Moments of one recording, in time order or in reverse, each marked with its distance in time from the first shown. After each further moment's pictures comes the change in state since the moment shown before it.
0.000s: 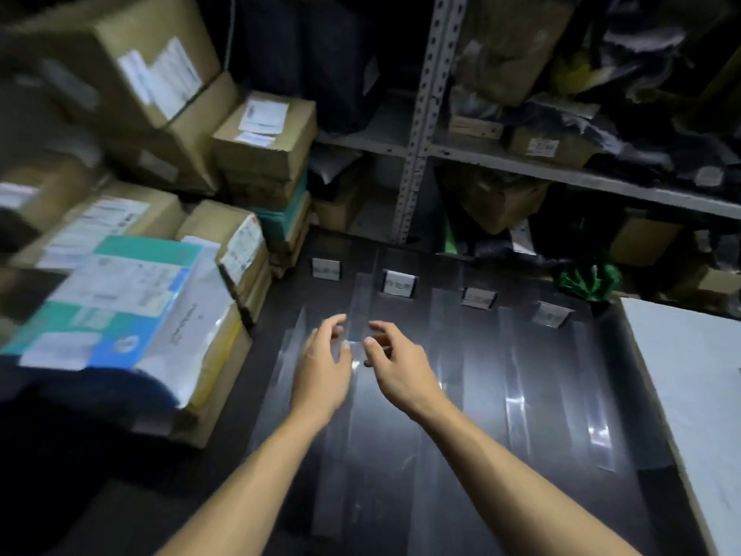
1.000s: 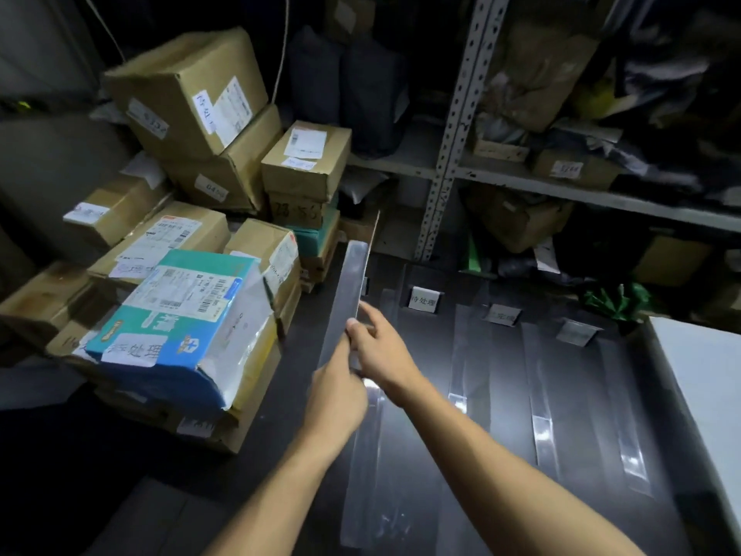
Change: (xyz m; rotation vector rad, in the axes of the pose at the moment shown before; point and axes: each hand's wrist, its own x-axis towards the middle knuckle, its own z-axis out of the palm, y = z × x) left_hand -0.034 0.032 -0.069 0.109 -0.091 -0.217; right_hand 0.021 -0.072 0.060 0.300 -0.116 0.114
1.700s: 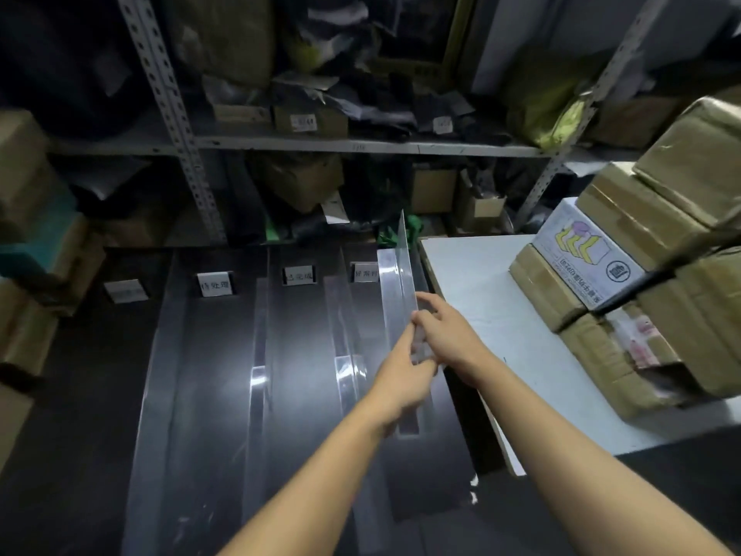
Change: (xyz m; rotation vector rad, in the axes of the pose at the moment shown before) left_hand -0.156 0.181 0.327 -0.313 -0.834 0.119; right_hand -0.179 0.141 -0.399 -0.122 0.502 0.151
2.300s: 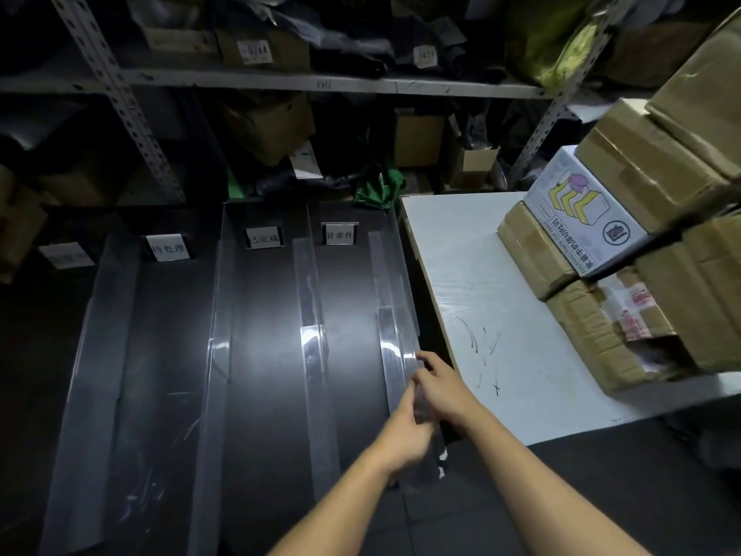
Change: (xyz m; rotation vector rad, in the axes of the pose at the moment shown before) left_hand 0.034 -0.130 0.098 0.091 -0.140 -0.167; right_hand -0.012 0.167 -0.009 -0.079 -0.147 0.298
